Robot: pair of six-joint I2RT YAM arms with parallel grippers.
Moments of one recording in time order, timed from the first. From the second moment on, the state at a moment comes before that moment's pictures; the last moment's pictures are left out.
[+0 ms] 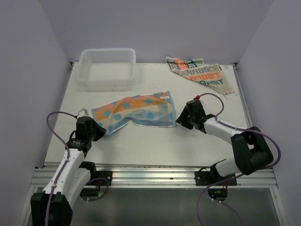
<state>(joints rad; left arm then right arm) -0.05 0.74 0.35 -0.35 0.02 -0.72 0.42 1.42 0.69 -0.13 0.06 0.88</state>
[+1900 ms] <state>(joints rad) -0.01 1.19 1.01 -0.39 -0.07 -0.78 0.22 1.41 1.14 -0.35 -0.13 0.83</state>
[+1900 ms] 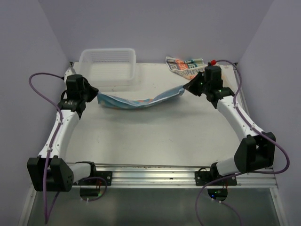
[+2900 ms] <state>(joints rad) -0.01 0.65 0.30 -0.39 -0.08 -0.94 0.20 0.97 0.45 -0.28 -0.23 0.78</state>
